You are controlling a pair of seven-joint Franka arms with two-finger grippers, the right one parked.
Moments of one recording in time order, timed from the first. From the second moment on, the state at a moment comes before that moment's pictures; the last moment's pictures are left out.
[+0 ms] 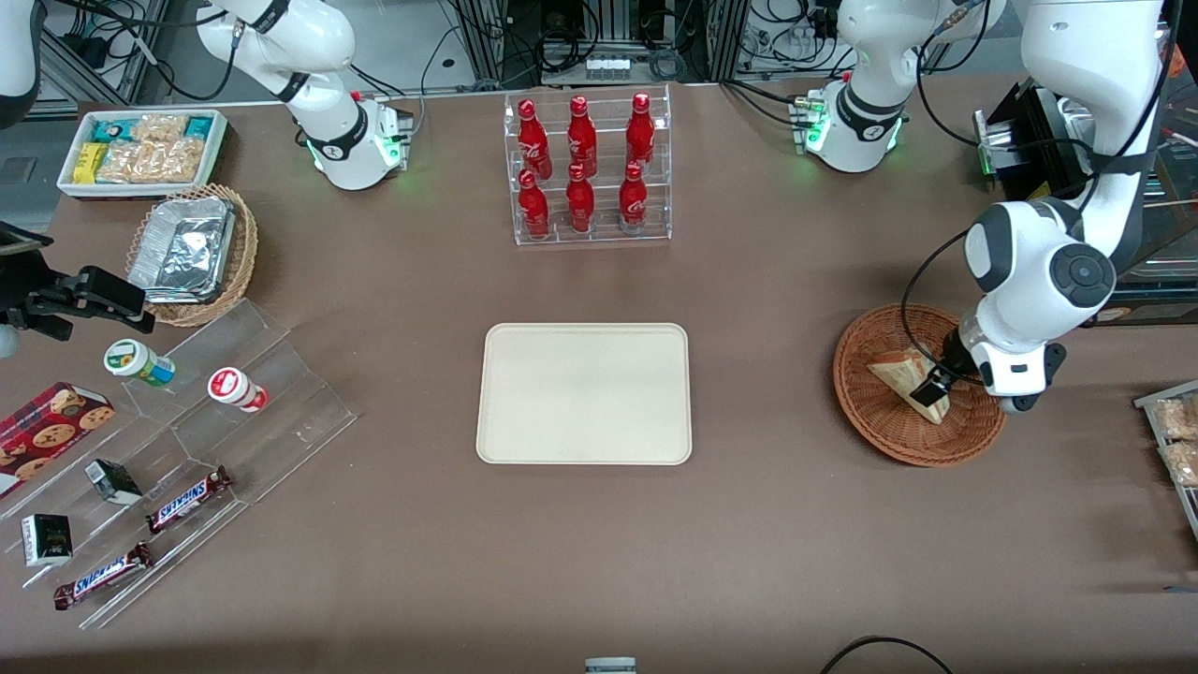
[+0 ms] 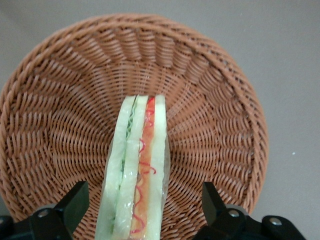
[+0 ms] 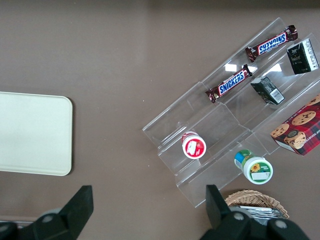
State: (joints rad) arm 0.08 0.23 -0.08 -2.23 0.01 2.46 -0.82
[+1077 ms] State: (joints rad) arm 0.06 0.18 -0.09 -2.23 0.02 2.37 -0.84
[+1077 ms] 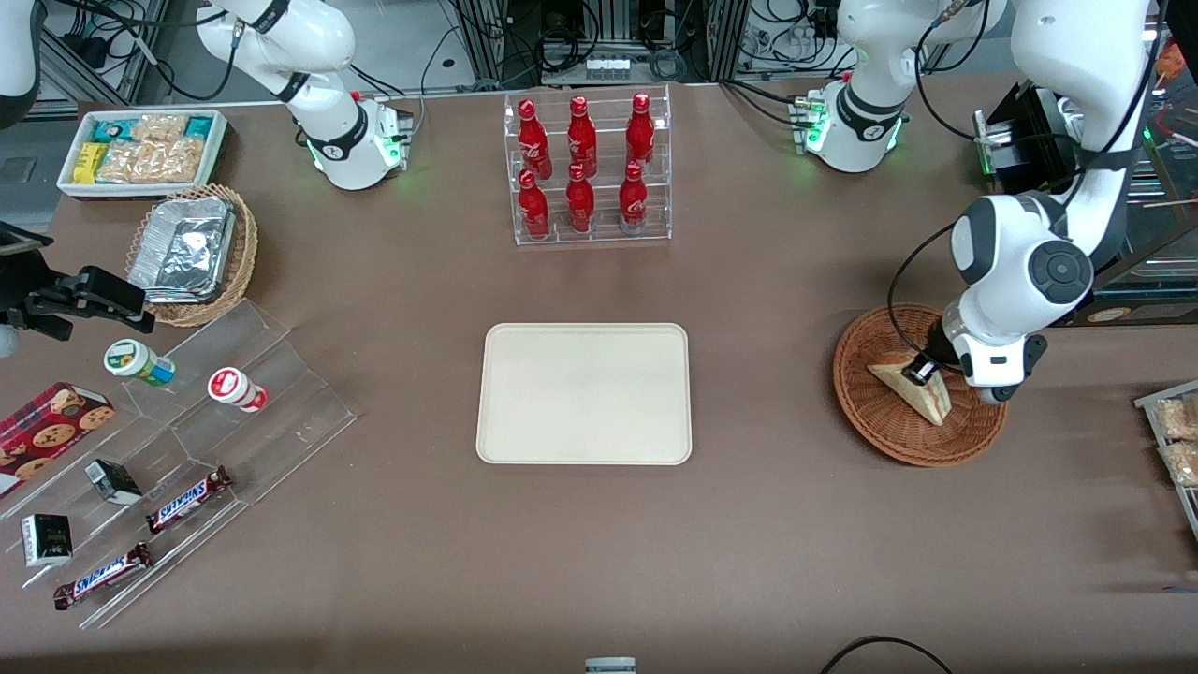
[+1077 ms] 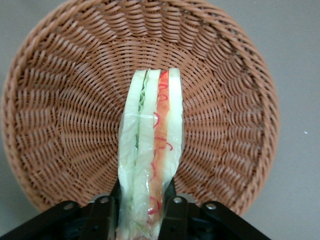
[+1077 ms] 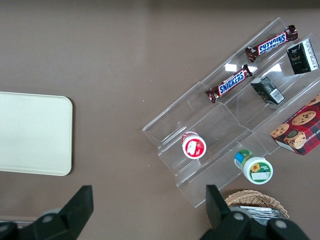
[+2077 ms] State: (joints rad) arm 0.04 0.18 -0.60 -1.92 0.17 2.07 -0.88
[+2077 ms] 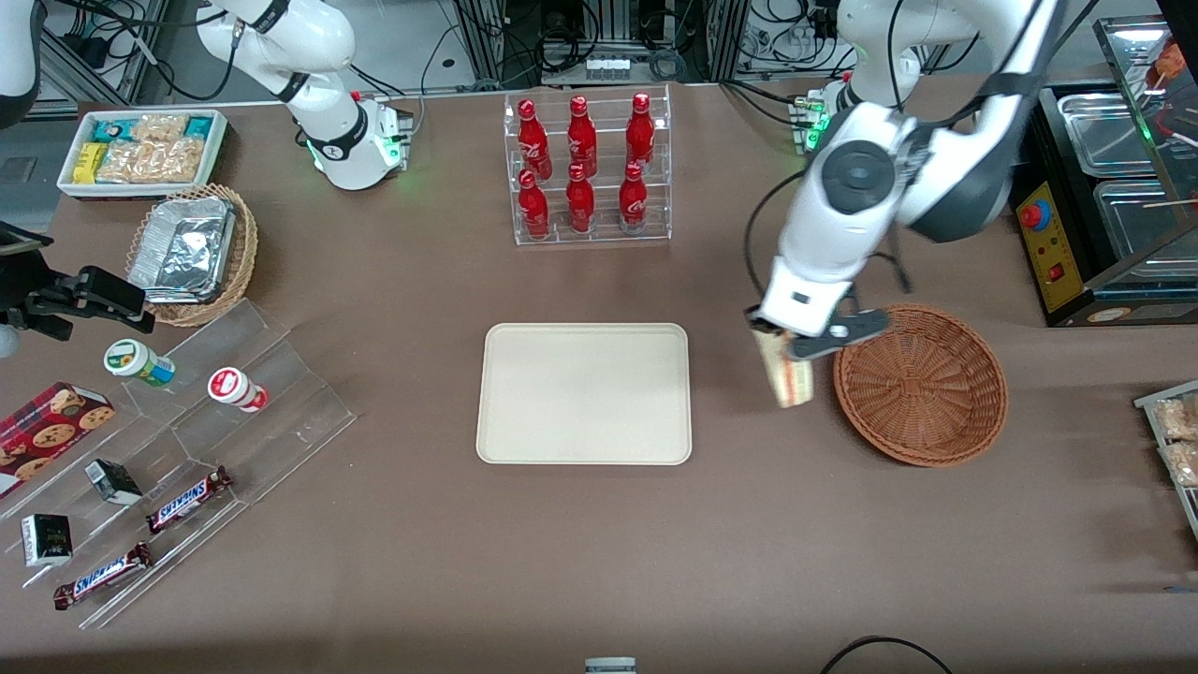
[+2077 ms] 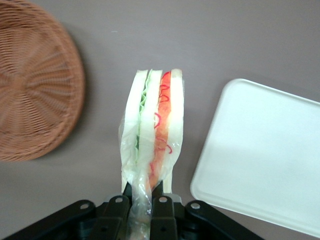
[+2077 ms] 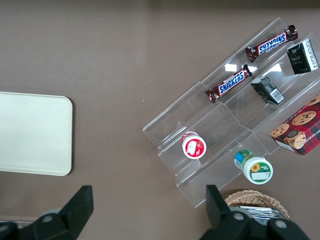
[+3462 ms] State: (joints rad) arm -0.33 0.61 -0.48 -1.78 0.53 2.35 -1.13
